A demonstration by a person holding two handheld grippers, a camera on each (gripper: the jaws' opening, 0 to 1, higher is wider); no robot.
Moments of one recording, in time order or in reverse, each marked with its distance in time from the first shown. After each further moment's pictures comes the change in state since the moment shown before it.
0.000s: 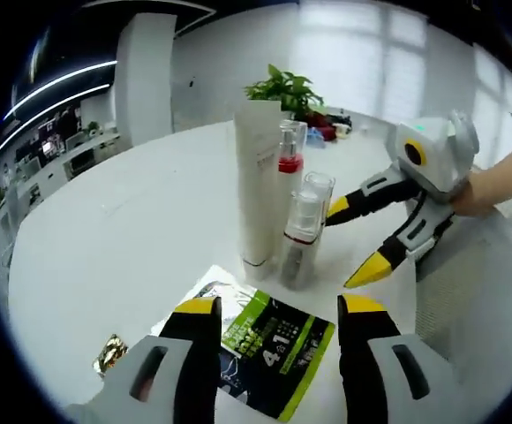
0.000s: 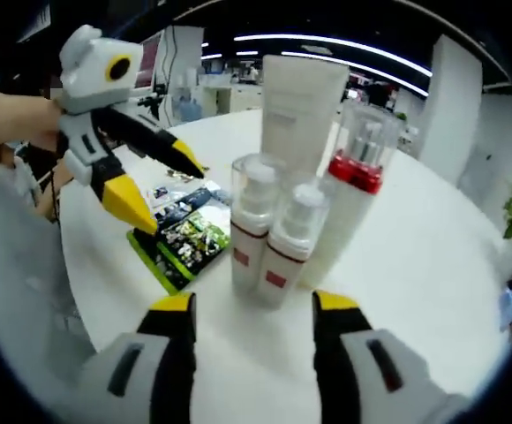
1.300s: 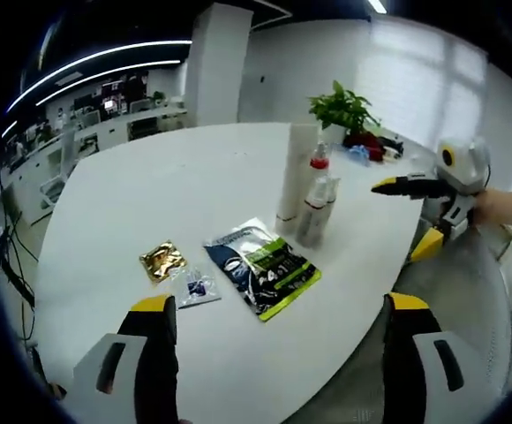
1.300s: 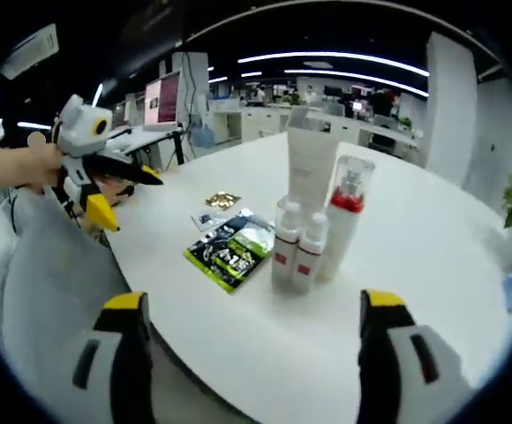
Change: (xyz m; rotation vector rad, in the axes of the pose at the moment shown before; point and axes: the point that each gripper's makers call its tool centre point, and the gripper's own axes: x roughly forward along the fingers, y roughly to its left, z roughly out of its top) left arm -0.114 -0.020 -0.042 -0.235 -0.038 0.219; right arm -0.082 0.032 0.016 0.071 -0.117 0.071
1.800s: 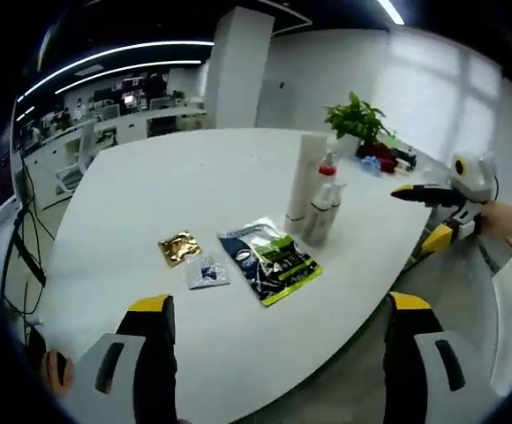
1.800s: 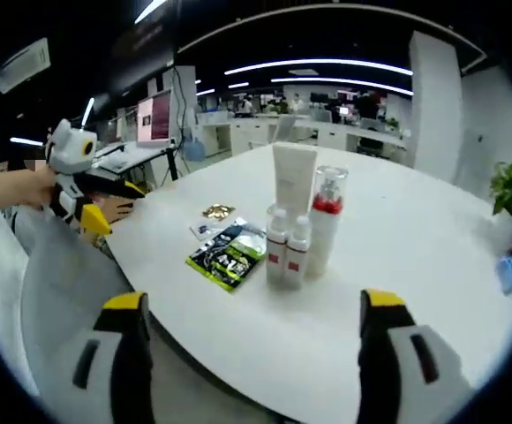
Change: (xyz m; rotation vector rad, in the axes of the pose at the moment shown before) left arm -0.029 -0.001 -0.006 -0.055 -0.030 0.069; right arm -0.029 -0.003 0.002 0.048 -0.046 -0.046
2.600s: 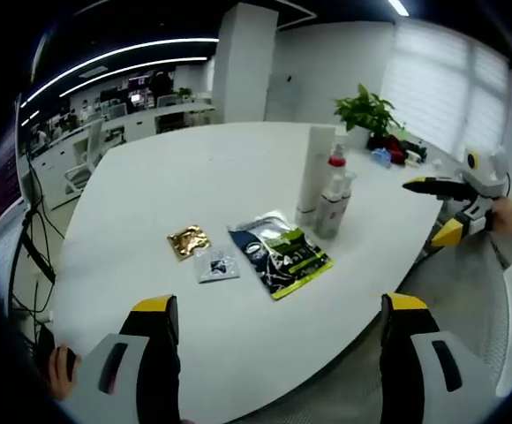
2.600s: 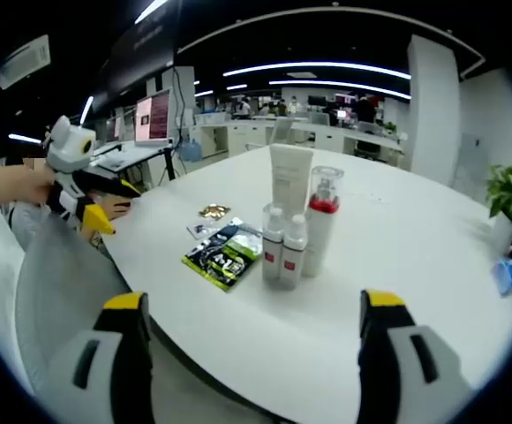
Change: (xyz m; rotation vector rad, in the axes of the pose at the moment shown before) left arm 0.010 0.014 -0.005 0.016 0.046 0.071; right arm 0.005 -0.003 -0.001 -0.021 -0.008 -0.015
